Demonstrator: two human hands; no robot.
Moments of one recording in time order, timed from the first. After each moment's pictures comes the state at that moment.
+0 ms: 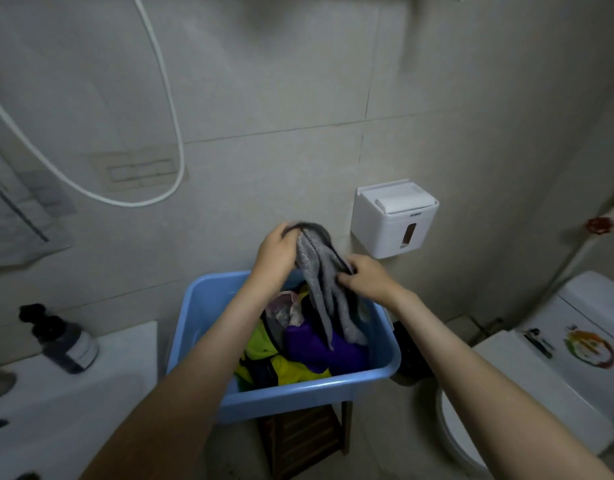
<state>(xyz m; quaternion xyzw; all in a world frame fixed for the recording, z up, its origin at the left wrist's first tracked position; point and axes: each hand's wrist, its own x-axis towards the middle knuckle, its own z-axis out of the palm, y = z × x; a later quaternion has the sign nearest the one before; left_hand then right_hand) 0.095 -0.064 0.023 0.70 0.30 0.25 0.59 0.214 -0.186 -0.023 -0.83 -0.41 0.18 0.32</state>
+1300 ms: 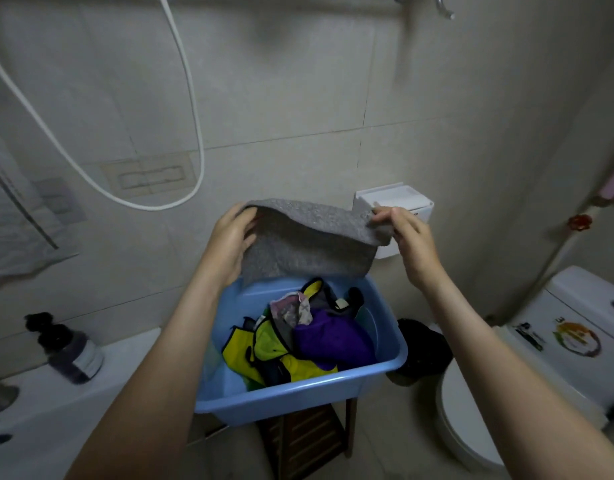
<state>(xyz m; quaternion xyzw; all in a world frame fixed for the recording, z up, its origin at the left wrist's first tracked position) 0.041 -0.013 0.057 0.58 0.25 0.30 0.71 0.224 -0.216 0.020 -0.62 -0.37 0.08 0.69</state>
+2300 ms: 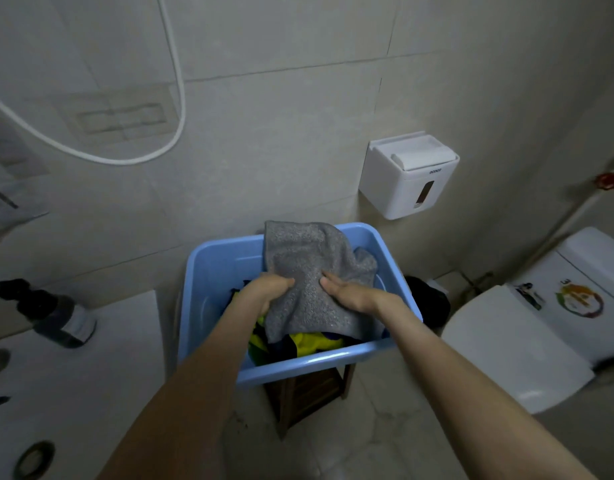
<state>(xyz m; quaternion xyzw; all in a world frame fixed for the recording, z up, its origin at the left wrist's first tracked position) 0.067 -0.014 -0.108 0.60 0.46 -0.09 0.65 0.174 -0.162 -0.106 -0.81 -0.32 0.45 0.19</state>
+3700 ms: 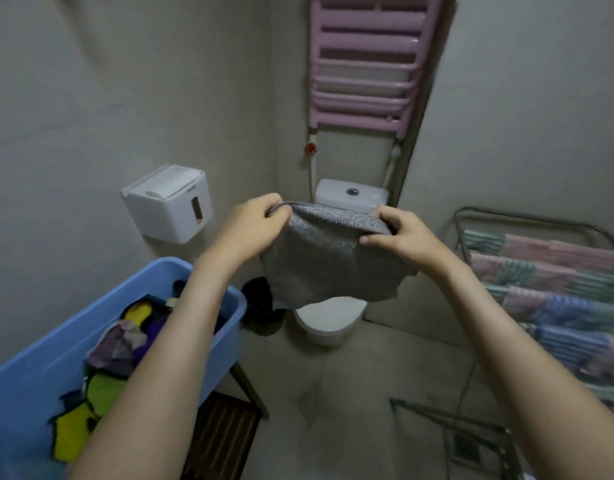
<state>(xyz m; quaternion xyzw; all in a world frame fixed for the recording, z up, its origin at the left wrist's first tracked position) 0.104 -0.237 0.074 0.91 -0.16 0.07 0.37 0.081 -0.491 0.044 -0.86 -0.11 -0.05 0.49</state>
